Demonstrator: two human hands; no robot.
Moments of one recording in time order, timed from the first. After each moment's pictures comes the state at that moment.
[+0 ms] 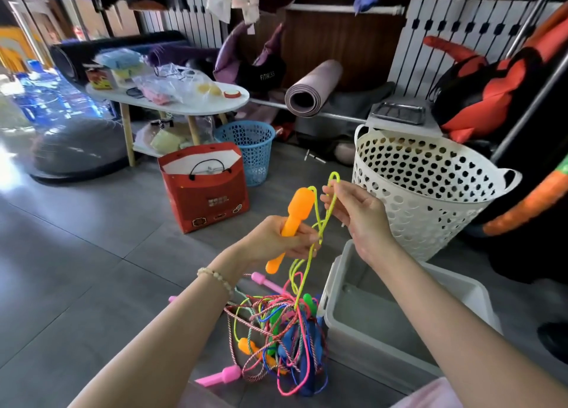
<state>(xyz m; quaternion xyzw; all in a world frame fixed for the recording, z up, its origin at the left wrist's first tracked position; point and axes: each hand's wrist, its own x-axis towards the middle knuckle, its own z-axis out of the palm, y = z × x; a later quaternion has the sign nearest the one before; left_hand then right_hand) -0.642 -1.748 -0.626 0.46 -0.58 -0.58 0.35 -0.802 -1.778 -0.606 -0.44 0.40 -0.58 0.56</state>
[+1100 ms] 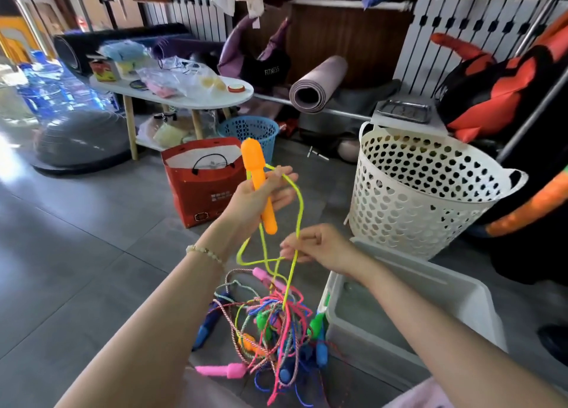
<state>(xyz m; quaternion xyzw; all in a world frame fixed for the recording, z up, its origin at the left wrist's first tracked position) -0.621 -1.767 -0.600 0.42 -0.40 -0.57 0.58 -0.776 -1.762 -0.647 -0.66 0.42 -0.24 0.58</state>
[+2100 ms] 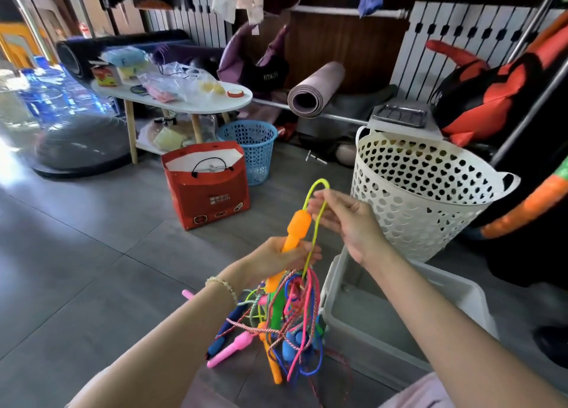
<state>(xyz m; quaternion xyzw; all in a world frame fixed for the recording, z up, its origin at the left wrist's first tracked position) -0.646 -1.737 -0.662 0.47 -0.51 -0.63 0.35 -0.799 -1.766 -0.610 -0.49 0.38 -0.51 0.60</state>
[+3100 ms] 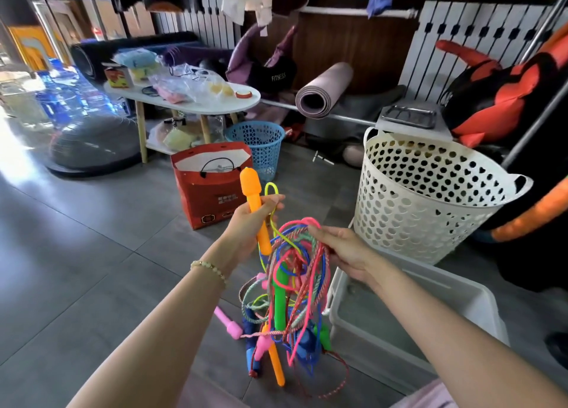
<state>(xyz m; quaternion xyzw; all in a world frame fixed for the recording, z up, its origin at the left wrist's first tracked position) -0.612 -1.748 -0.625 0.50 -0.36 -0.55 0.56 -0.794 -1.770 -0.654 -0.48 0.42 -0.32 0.70</state>
